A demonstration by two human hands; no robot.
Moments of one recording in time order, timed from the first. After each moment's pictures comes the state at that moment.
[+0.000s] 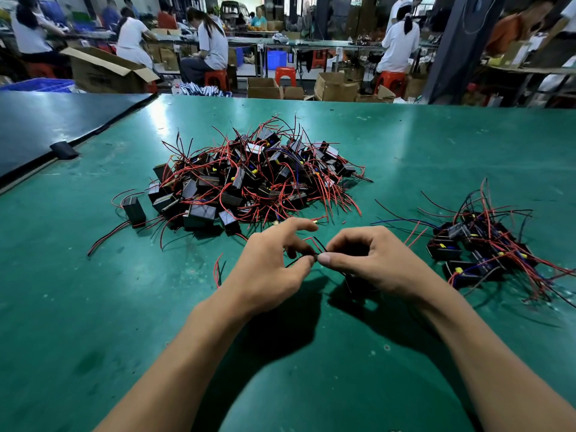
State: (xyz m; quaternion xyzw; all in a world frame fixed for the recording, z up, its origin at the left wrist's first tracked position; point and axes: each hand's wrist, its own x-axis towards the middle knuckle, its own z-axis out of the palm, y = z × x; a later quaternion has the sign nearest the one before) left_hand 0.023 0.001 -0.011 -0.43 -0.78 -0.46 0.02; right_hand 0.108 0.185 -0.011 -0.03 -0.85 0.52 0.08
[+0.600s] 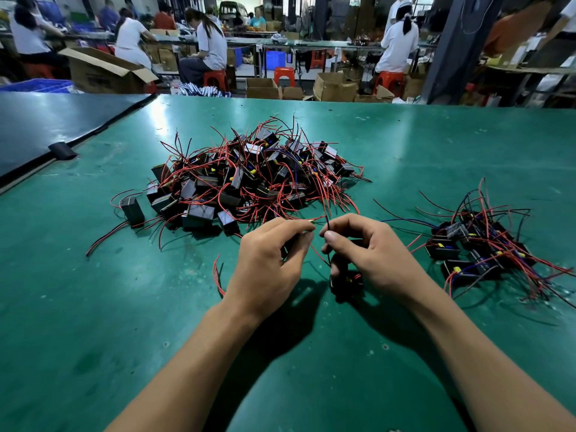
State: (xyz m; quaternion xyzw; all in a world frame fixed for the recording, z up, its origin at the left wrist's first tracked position) left_hand 0.025 0.014 -0.019 -0.41 -0.73 -0.50 0.20; right_hand 0.107 0.174 -0.008 -0.06 -0.78 0.60 0.15
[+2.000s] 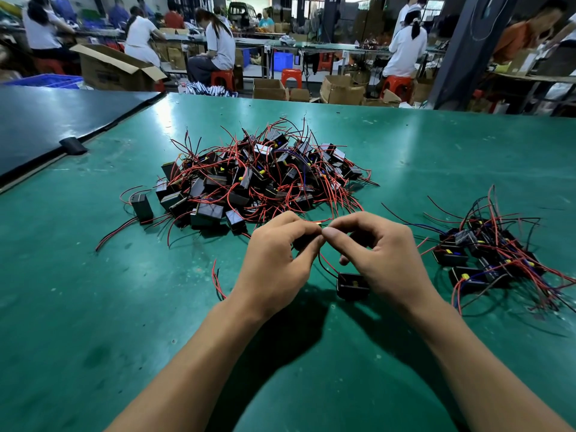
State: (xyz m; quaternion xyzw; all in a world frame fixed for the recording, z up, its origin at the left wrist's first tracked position) left_hand 0.023 0.010 -0.013 -0.42 -0.73 -0.51 0.15; right_hand 0.106 0.155 -0.002 -0.04 -0.83 0.47 0.30
